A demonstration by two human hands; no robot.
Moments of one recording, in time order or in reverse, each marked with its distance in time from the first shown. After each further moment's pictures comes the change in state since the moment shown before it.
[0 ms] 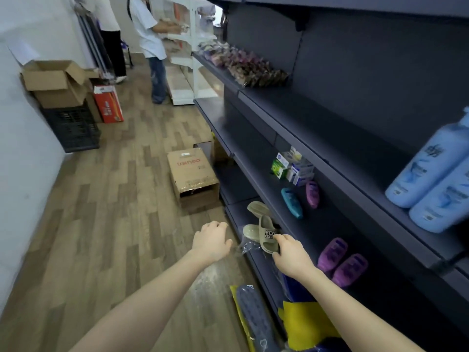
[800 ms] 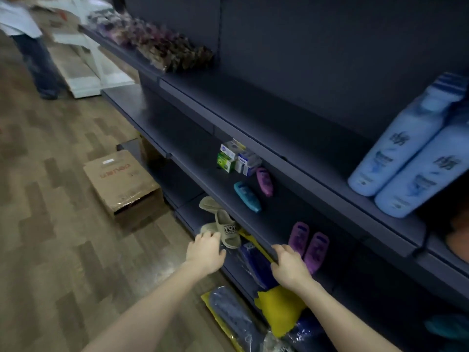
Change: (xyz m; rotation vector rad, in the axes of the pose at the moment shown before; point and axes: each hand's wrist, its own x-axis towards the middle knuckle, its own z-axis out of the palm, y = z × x) left_hand 0.123 0.041 0.027 0.078 -0.173 0.306; right_hand 0.040 0.045 0.000 0.136 0.016 0.420
